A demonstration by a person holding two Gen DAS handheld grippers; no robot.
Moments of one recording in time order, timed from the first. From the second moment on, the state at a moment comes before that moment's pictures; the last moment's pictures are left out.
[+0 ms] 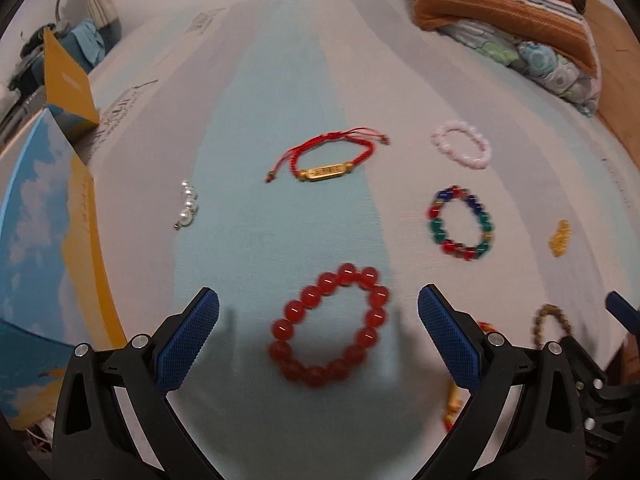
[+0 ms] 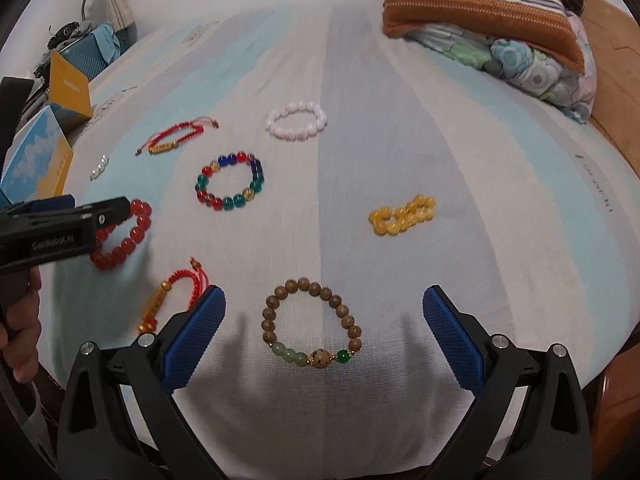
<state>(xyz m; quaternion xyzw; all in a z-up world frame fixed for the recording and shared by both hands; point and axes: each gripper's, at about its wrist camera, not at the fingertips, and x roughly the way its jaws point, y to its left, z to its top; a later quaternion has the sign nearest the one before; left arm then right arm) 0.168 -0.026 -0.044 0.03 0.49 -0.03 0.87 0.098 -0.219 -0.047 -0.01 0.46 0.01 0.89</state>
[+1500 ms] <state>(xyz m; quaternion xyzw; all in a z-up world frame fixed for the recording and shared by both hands) 0.160 -0.017 -0.066 0.00 0.51 -0.09 0.85 0.099 -0.240 -0.067 0.05 0.47 0.03 0.88</state>
